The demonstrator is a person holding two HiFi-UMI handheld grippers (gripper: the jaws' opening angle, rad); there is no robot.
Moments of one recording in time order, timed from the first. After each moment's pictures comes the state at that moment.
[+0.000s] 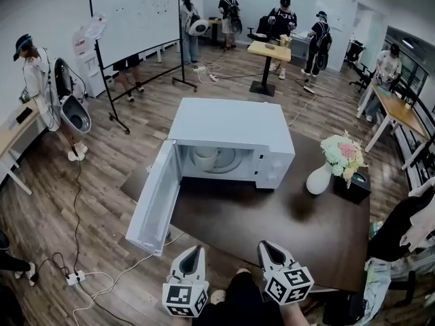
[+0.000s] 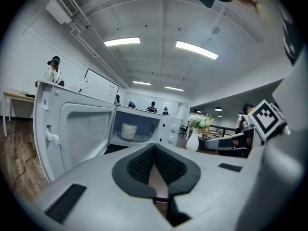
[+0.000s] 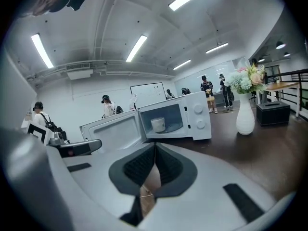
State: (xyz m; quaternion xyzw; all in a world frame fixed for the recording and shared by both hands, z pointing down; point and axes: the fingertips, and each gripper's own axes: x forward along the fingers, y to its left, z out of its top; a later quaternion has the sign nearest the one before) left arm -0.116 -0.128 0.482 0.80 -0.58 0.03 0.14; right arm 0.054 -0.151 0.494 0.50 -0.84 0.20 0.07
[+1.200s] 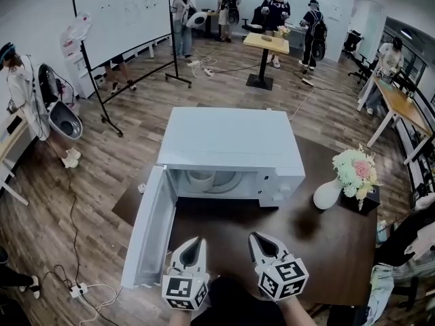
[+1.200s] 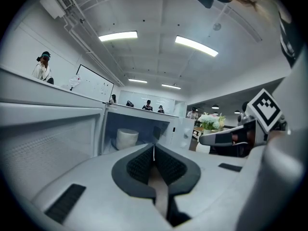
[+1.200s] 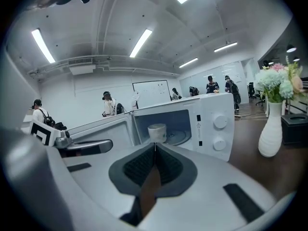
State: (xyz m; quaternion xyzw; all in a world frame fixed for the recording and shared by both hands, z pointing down) left arm -0.120 -0.274 0.479 0.82 -0.55 0.04 0.13; right arm 0.014 -0.288 0.479 0.48 -0.85 0.18 0.10
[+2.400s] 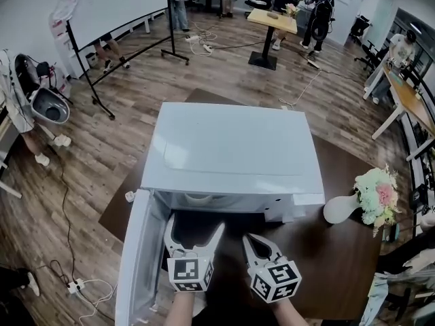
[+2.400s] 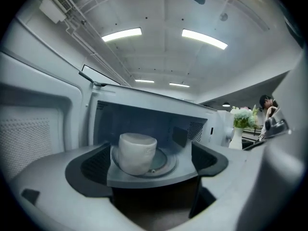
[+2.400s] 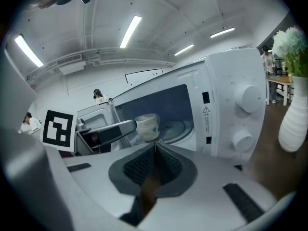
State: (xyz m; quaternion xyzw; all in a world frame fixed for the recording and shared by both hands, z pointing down) left arm -0.127 -0.447 0.516 0.79 -0.60 0.04 0.13; right arm -0.008 -0.399 0.543 0.48 -0.84 0.24 0.13
